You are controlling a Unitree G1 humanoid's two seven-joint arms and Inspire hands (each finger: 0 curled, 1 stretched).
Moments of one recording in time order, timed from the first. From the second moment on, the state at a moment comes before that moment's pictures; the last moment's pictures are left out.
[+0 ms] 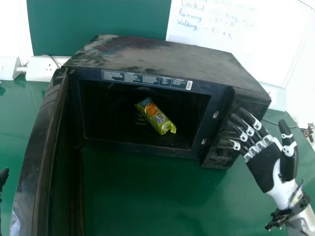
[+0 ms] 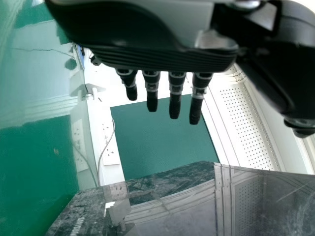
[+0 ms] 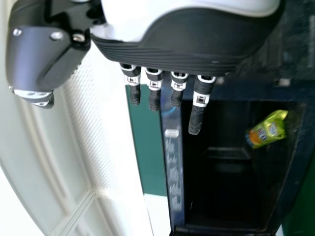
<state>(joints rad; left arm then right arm) 0.95 -0.06 0.31 -0.56 -0.10 -0.74 -0.08 -0.06 -0.66 -0.47 -0.26 0.89 0.26 0.66</state>
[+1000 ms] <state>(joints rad) 0.84 0.01 0.29 -0.41 -0.11 -1.01 -0.15 -0.05 -0.72 -0.60 -0.20 0.75 0.36 0.71</state>
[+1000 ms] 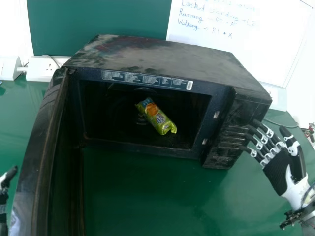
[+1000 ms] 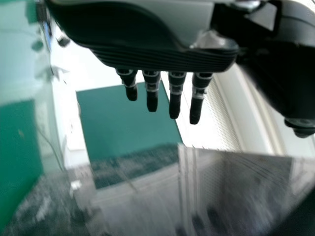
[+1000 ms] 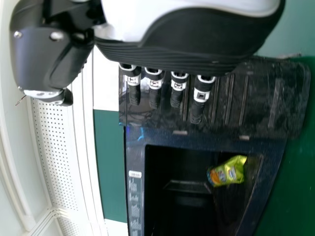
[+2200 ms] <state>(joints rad) 0.81 0.17 0.30 -0.40 -0.02 -1.13 -0.21 -0.06 -0.70 -0.63 -0.20 0.70 0.33 0.65</state>
